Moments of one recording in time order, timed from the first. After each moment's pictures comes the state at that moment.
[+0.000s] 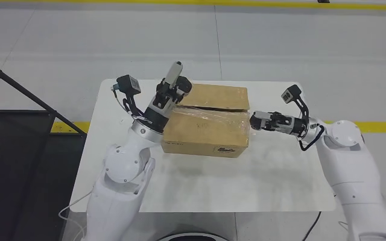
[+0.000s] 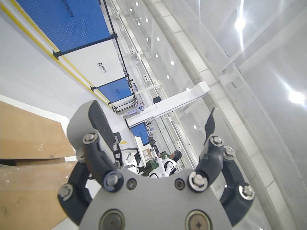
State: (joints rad) left arm 1.19 -1.48 -1.31 -1.96 -0.01 -0.02 -0.20; right arm -0.77 -1.01 1.27 -1.13 0.47 -0.26 1.29
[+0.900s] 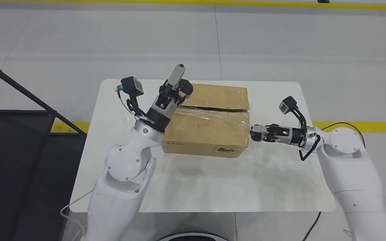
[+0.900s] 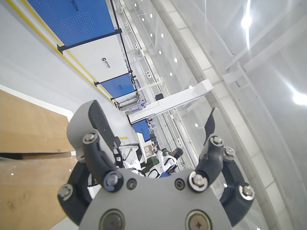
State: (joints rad) left arm 1.19 -1.47 -1.30 -1.94 -0.03 -0.02 -0.20; right arm -0.84 -0.99 1.28 -1.18 0.40 -0.24 1.32
